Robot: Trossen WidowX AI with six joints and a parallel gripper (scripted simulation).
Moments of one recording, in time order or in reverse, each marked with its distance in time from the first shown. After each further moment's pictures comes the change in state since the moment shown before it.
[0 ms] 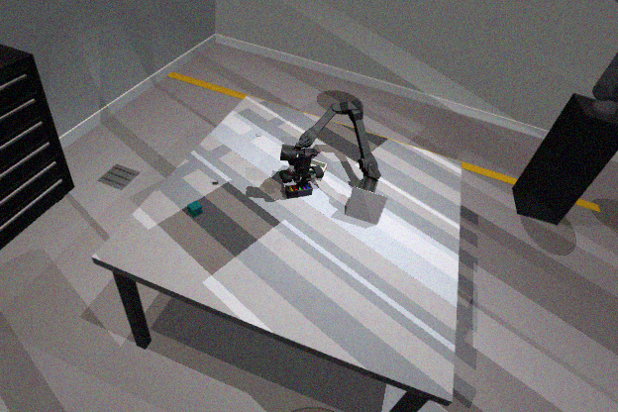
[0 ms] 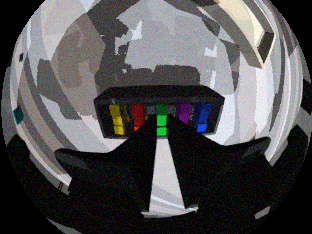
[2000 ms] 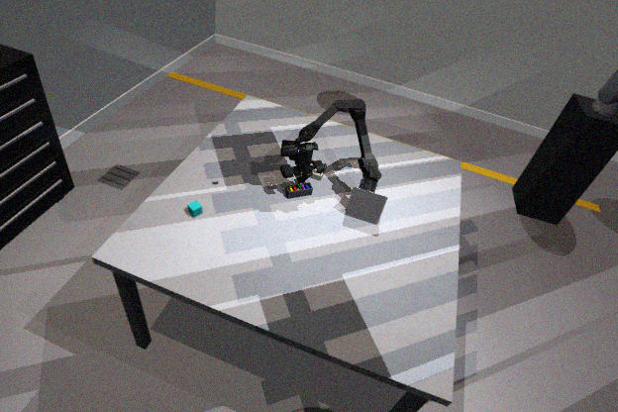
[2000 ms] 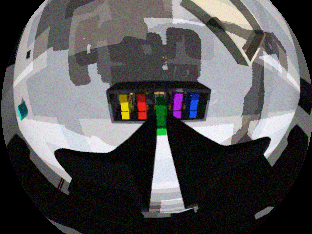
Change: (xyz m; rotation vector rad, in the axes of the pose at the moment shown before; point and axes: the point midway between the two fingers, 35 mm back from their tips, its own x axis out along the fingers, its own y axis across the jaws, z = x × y) arm -0.029 0.001 0.000 -0.005 -0.002 0.001
